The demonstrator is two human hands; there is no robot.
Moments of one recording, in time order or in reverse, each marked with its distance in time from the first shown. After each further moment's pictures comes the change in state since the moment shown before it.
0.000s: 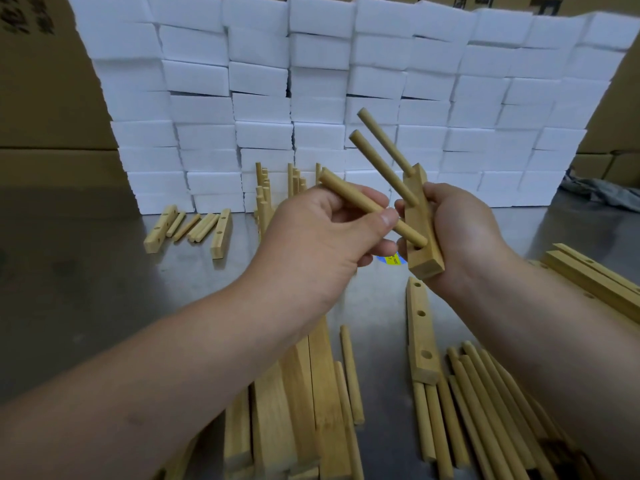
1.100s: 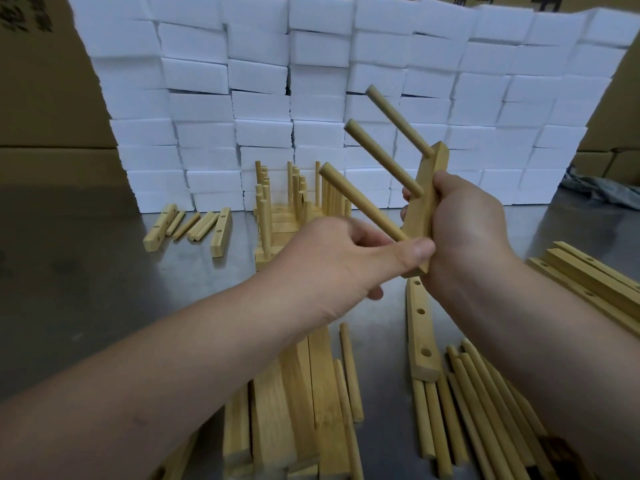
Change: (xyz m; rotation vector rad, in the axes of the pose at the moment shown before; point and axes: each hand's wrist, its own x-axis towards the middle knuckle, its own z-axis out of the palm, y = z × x) left_hand -0.003 -0.004 -0.005 0.519 -0.190 -0.144; right_hand -0.007 0.001 0.005 -0.092 0.118 -0.137
